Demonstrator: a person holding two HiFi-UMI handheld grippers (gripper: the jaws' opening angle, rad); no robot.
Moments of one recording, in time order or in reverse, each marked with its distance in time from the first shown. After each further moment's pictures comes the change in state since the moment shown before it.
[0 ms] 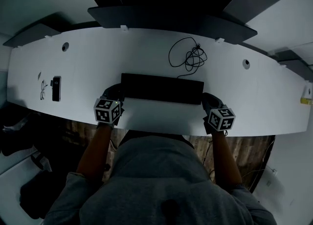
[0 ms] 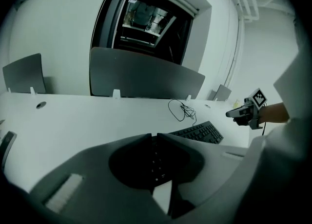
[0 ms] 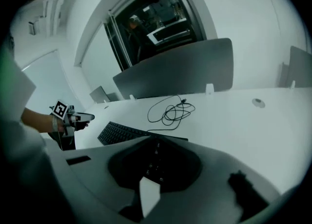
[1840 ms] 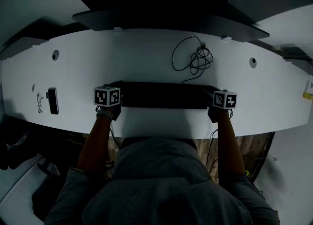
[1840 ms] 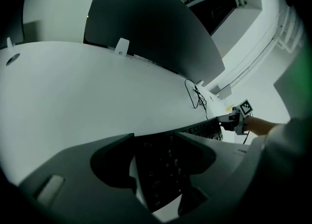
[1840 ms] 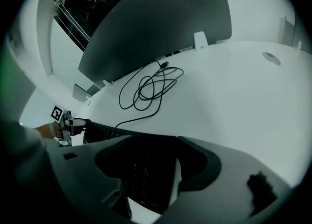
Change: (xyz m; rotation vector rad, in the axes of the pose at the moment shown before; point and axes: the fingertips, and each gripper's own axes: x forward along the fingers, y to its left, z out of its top) left arm 0.096 0.049 -0.036 -0.239 0.371 -0.178; right arm 0.103 -0.063 -0.042 0.296 0.323 -0.004
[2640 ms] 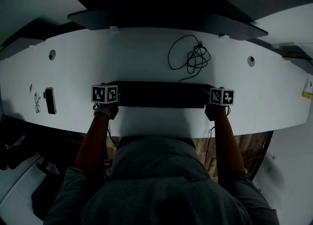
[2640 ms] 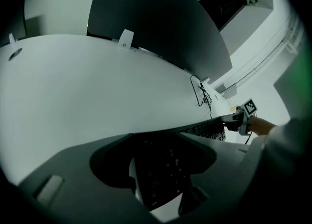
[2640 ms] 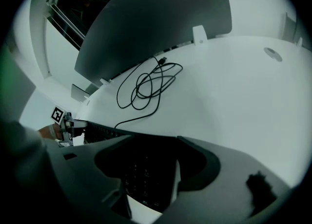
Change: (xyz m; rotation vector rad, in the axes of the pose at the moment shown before) left arm 0.007 0.002 -0.007 -0.056 0.061 0.033; right arm 0.003 -0.002 0.001 0.034 0.047 -0.014
